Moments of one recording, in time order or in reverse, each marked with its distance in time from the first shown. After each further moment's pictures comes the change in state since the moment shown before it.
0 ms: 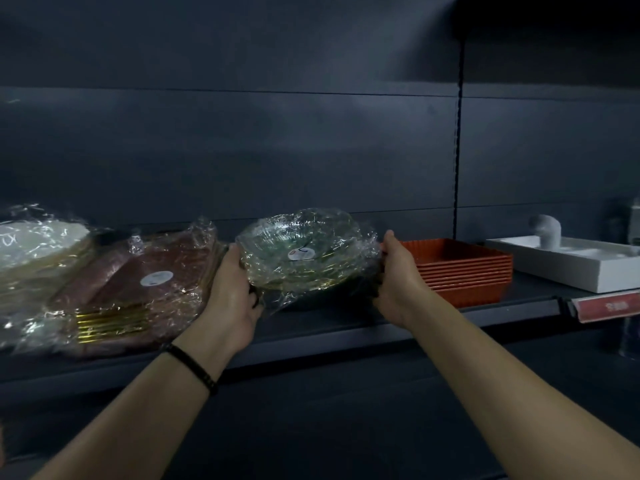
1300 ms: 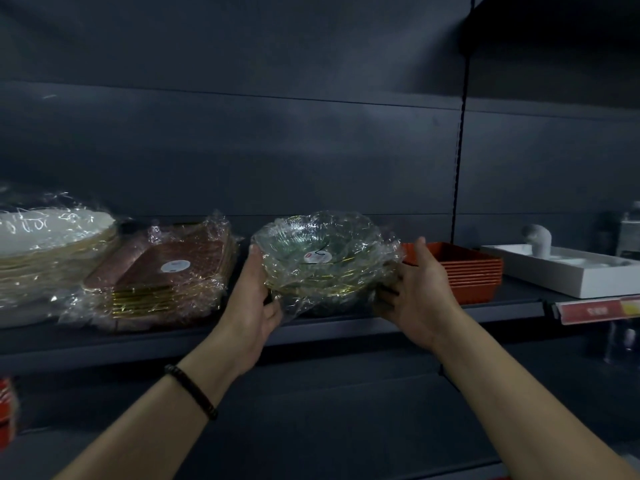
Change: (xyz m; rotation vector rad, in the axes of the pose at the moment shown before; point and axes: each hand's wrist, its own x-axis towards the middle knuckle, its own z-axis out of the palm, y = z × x) left_hand -0.055 -0.016 -0.018 0.029 -0.202 0.112; right_hand -0.059 -0.001 -0.026 -0.066 -0.070 -0.085
